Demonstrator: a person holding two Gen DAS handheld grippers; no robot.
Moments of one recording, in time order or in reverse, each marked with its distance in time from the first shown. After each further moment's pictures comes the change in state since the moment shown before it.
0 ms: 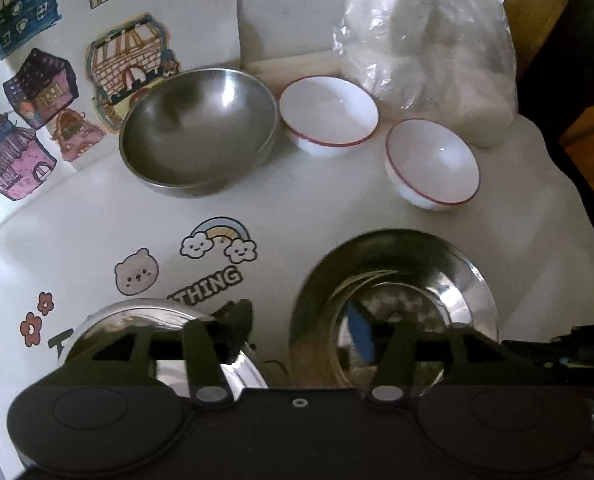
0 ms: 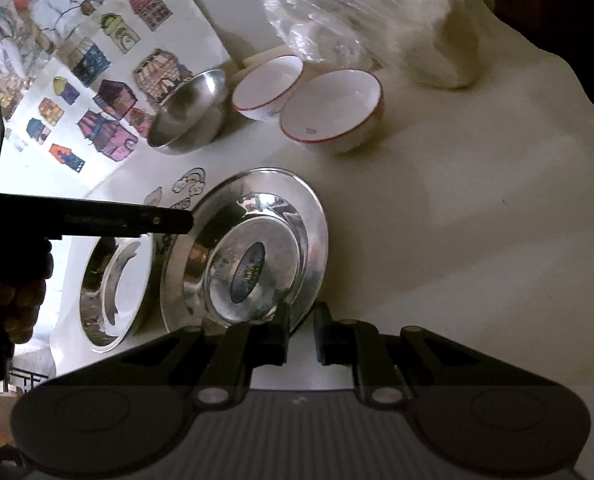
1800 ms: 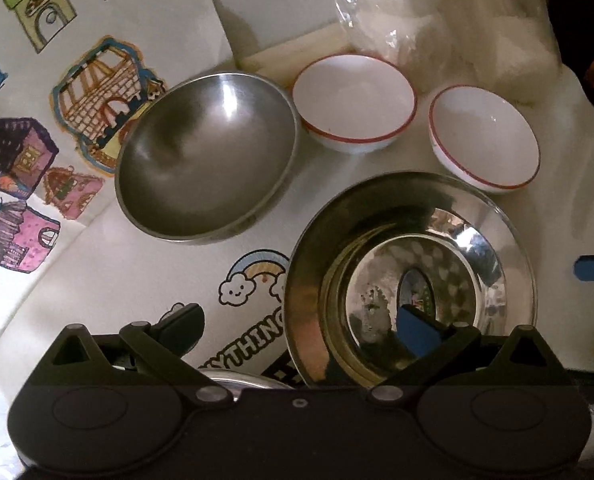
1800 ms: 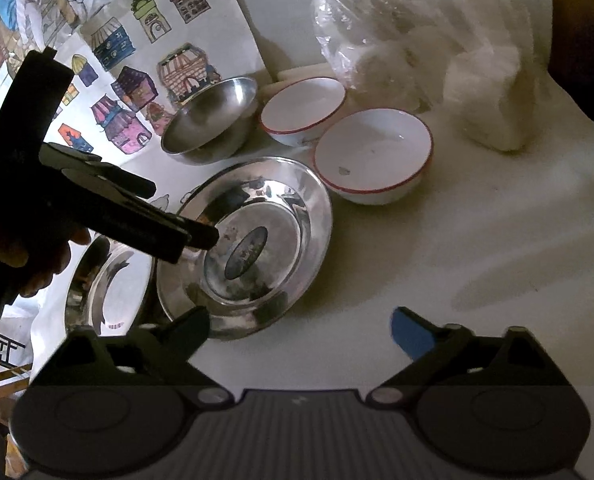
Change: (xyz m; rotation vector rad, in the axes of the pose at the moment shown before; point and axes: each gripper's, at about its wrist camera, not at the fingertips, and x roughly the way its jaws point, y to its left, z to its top) left arm 0.028 -0.003 0.036 0.198 0.093 0.139; right arm 0.020 0.017 0.027 -0.165 -0.045 -0.015
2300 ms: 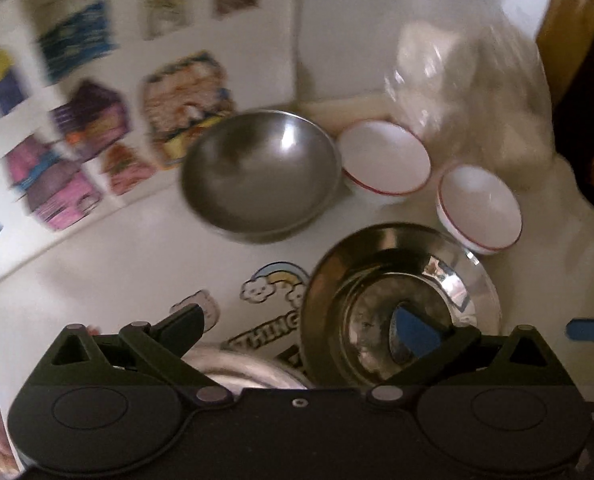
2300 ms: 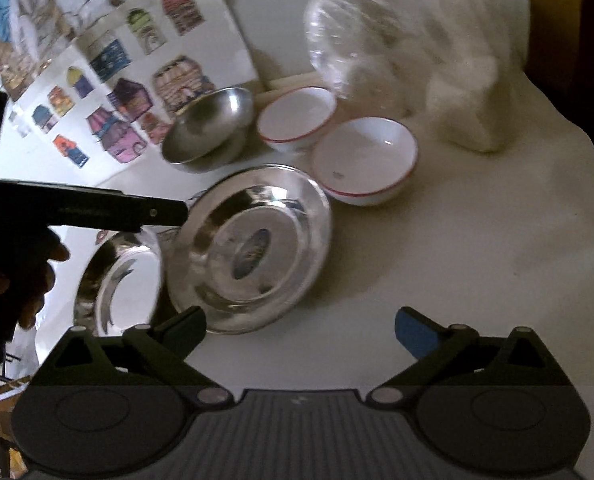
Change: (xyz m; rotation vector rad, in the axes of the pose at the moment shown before) left arm -0.035 0.022 -0.023 -0.204 -0.151 -0.042; right arm -0.021 0.005 0.001 0.054 0.001 -0.048
